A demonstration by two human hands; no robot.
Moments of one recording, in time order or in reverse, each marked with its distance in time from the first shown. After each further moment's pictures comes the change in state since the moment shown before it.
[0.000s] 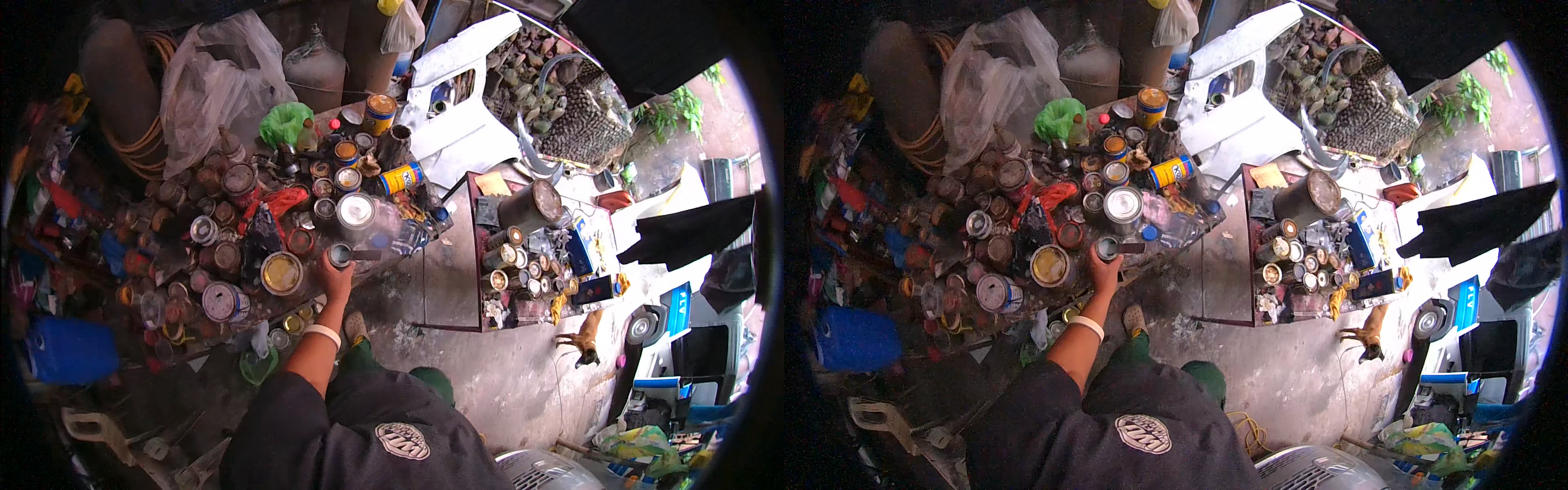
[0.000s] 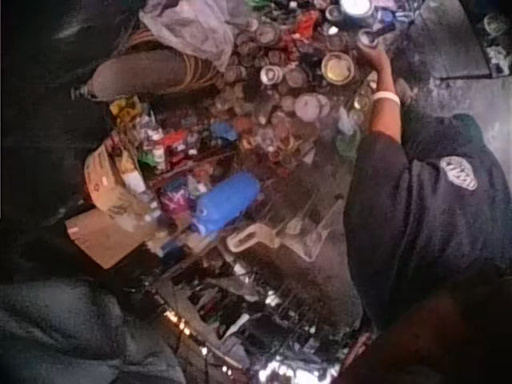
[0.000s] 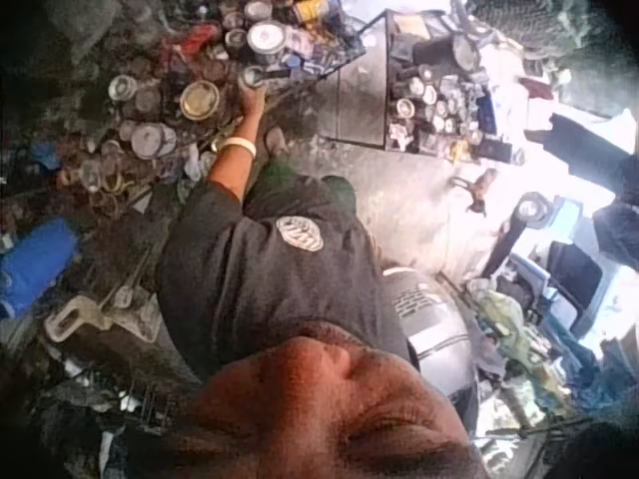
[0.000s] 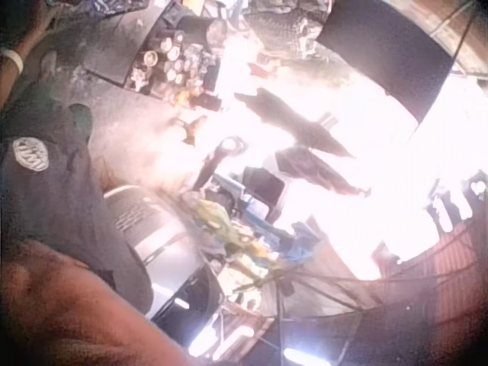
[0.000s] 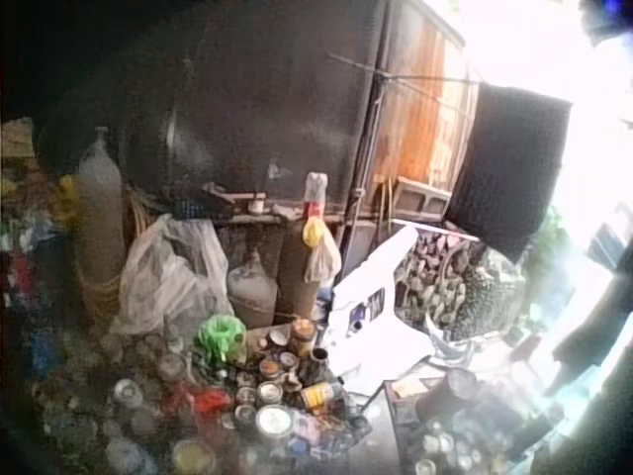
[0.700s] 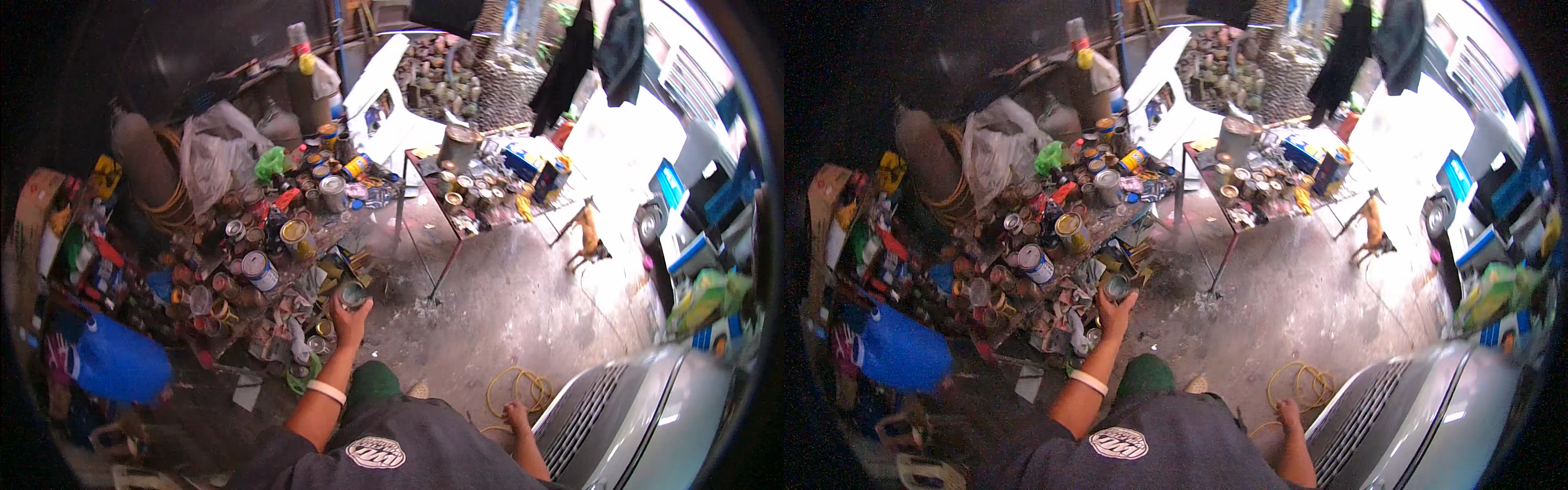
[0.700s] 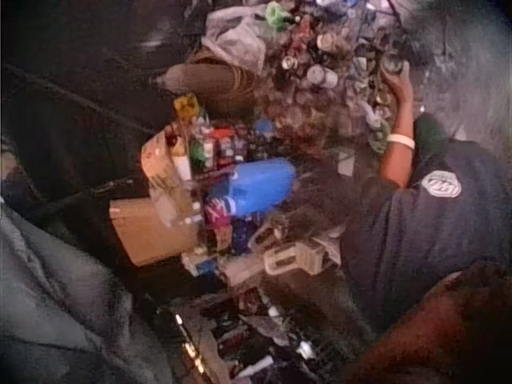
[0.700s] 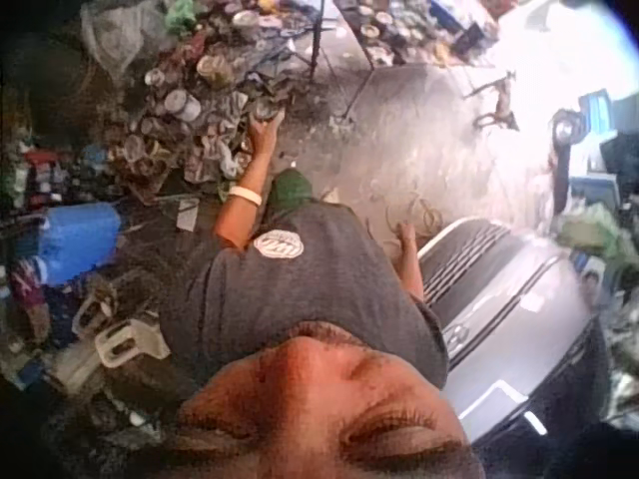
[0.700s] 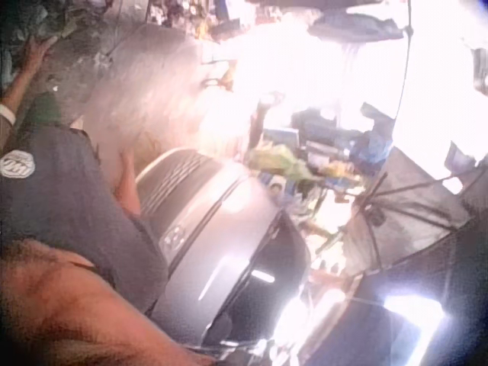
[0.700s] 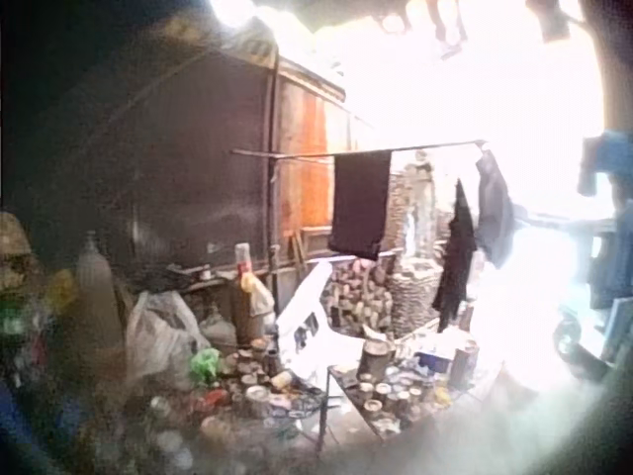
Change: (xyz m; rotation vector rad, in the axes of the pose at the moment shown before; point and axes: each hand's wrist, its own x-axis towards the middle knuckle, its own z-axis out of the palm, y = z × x) left_hand -0.310 0.101 -0.315 -0.391 -0.338 0.213; right_hand -0.159 0.355 0.015 0.427 0.171 -0.074
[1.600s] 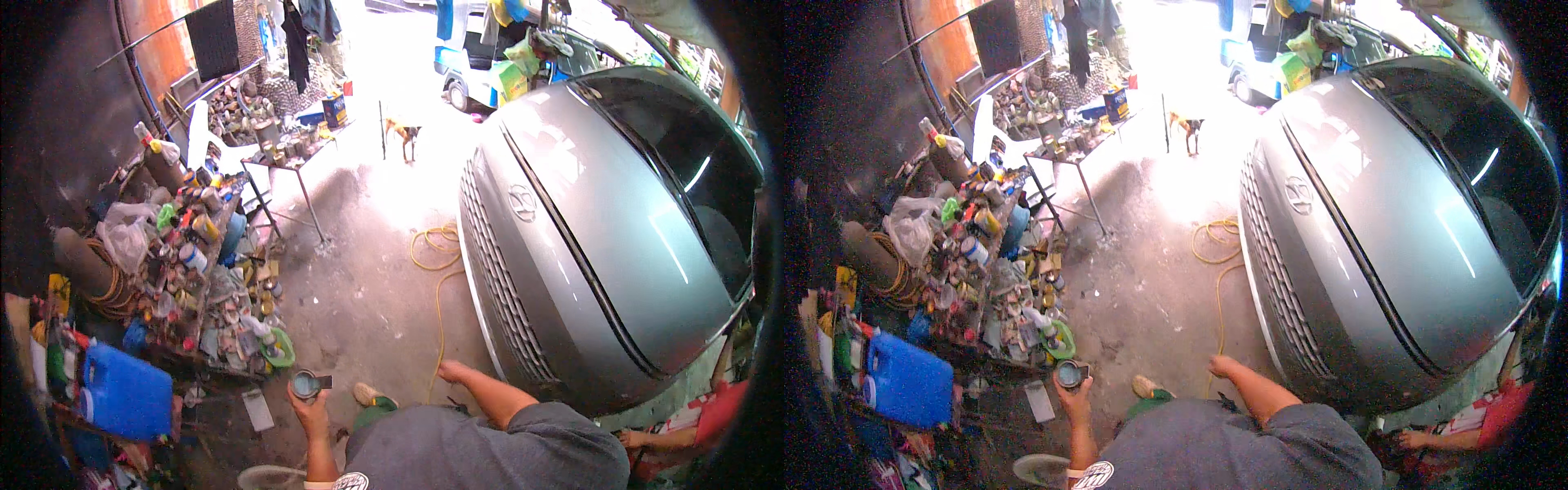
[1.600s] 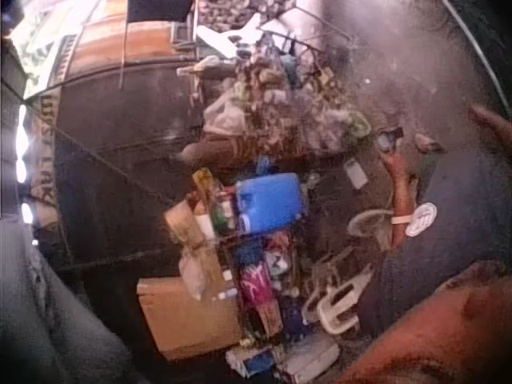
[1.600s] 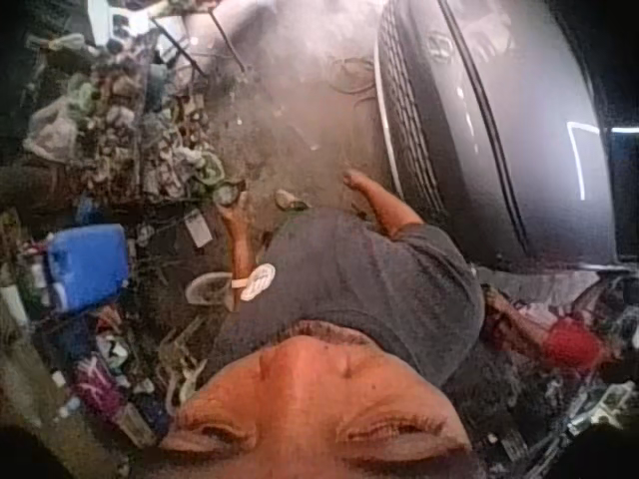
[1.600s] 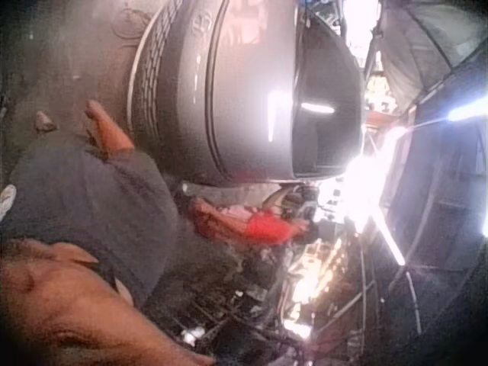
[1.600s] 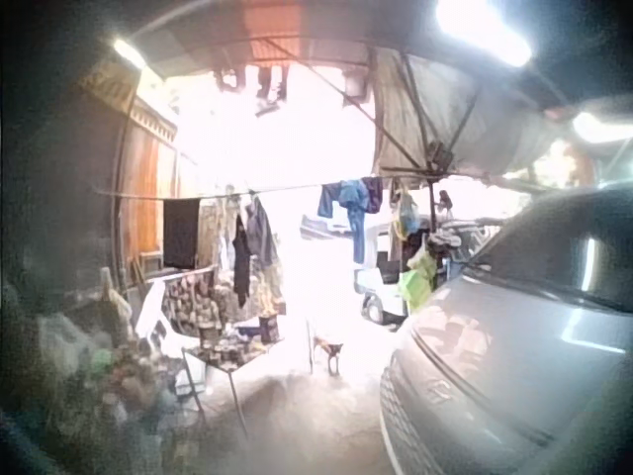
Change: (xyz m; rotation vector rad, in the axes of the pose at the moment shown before) left_hand -0.567 0.082 -0.590 0.068 -0.581 -0.101; right_hand -0.519 0.517 0.213 -0.790 -0.064 -0.393
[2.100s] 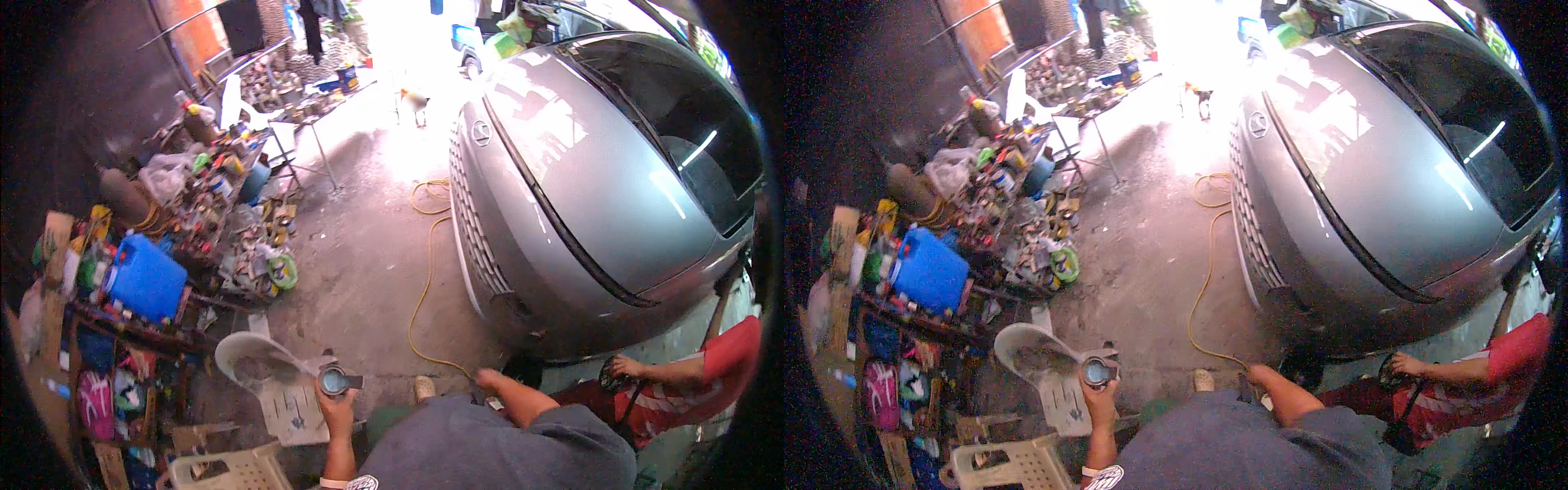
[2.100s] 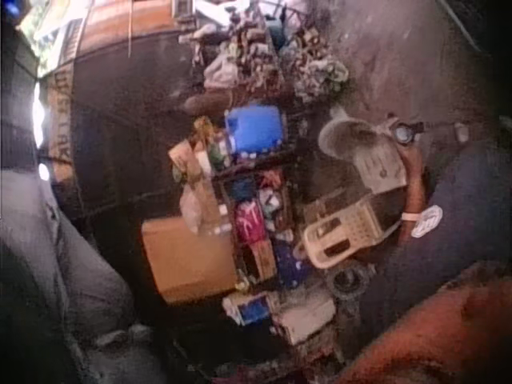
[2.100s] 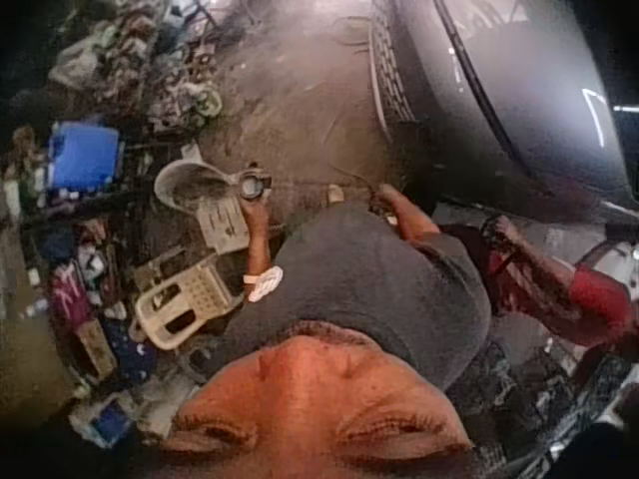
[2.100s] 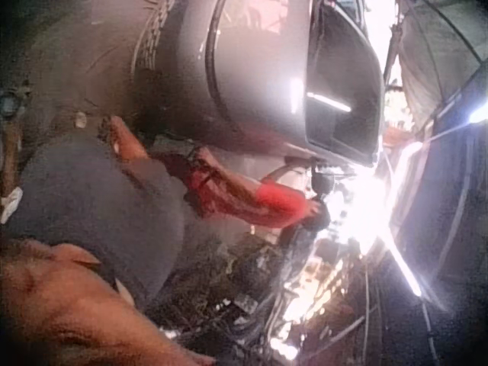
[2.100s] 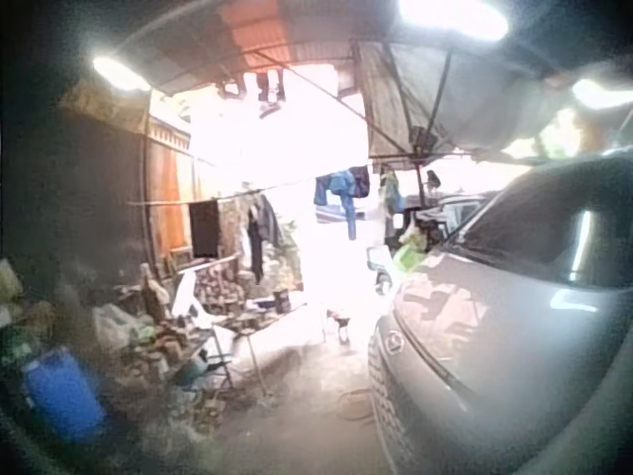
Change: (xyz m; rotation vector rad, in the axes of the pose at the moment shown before) left_hand -0.516 0.007 -0.075 -0.143 -0.021 -0.037; right_hand -0.444 0.167 0.266 -0.157 -0.227 0.117
